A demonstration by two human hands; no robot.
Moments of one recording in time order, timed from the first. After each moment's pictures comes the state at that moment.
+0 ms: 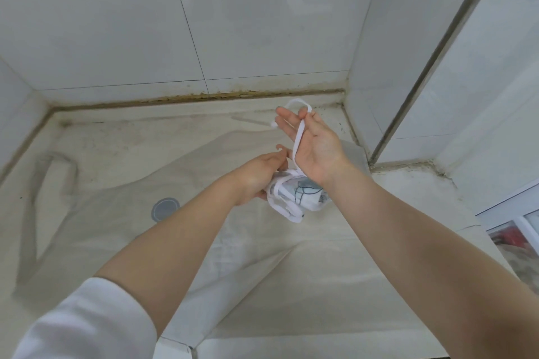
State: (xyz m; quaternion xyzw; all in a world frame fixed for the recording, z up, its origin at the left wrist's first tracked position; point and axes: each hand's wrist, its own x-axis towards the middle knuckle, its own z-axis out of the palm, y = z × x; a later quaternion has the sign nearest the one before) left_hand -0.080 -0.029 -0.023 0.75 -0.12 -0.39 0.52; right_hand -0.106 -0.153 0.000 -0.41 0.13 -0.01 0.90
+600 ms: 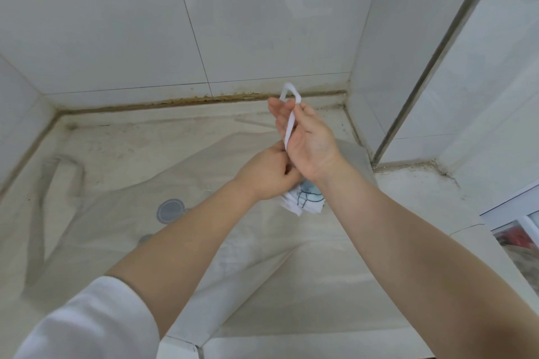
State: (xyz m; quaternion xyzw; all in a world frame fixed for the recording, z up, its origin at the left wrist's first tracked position) left_hand -0.089 -0.031 -0.008 0.87 -0.40 -0.08 0.29; right_hand -0.104 -0.131 0.012 -0.40 0.04 -0.08 0.91
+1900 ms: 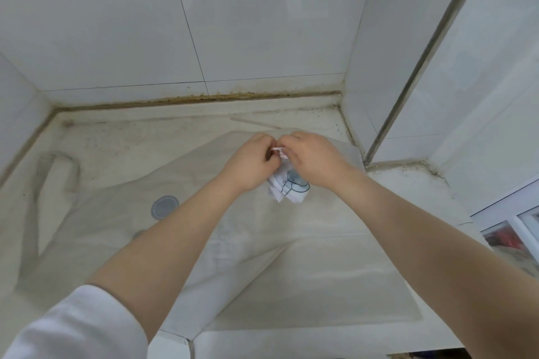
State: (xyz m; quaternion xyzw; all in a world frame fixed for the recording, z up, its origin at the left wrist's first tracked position) left_hand -0.079 -0.023 -0.011 0.89 -0.30 -0.08 0.33; right_hand -0.129 -0.165 0.000 -0.98 -0.10 -0.06 0.13
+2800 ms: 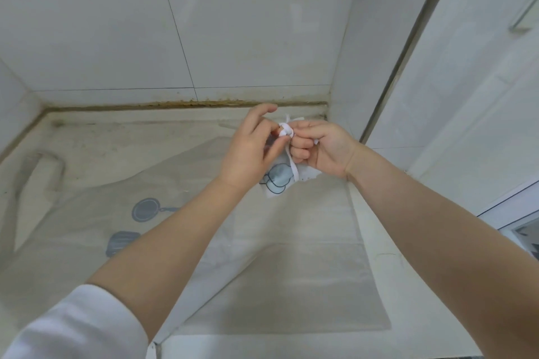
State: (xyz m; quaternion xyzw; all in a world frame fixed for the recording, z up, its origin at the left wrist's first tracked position) left_hand -0.102 -0.062 0.008 0.80 -0.37 0.22 0.41; right_hand -0.137 -0.218 0.034 -0.56 0.00 0.17 0.81
